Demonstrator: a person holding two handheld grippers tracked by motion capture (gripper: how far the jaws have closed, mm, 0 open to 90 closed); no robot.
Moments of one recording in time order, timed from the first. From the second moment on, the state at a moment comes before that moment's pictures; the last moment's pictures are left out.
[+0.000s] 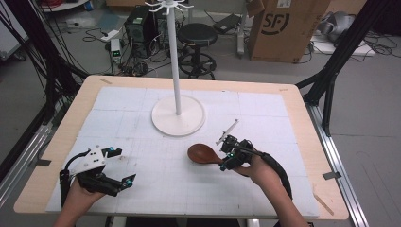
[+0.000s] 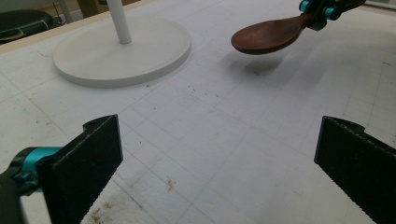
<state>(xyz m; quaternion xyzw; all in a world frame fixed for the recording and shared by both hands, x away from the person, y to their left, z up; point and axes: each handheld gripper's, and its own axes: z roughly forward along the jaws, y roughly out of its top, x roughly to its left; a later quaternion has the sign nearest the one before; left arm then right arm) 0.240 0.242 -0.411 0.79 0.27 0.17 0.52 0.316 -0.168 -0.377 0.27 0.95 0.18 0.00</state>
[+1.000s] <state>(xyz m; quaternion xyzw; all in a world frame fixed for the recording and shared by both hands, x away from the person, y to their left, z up) 0.235 0.246 -0.411 0.79 0.26 0.17 0.53 0.305 -0.072 -0.390 0.08 0.98 0.18 -0.01</state>
